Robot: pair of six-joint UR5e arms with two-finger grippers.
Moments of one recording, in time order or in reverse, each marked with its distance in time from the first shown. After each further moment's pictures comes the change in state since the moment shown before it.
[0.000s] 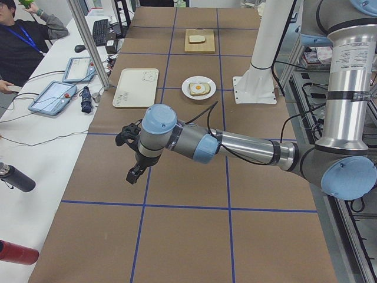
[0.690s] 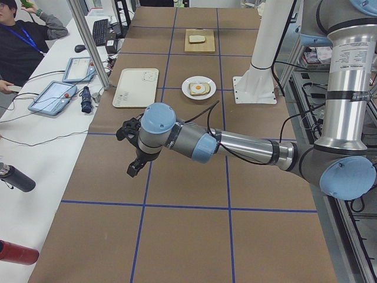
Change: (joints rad) left arm 0.000 0.003 -0.006 -0.024 -0.094 0.001; right arm -0.126 -0.081 0.011 0.251 0.028 0.441
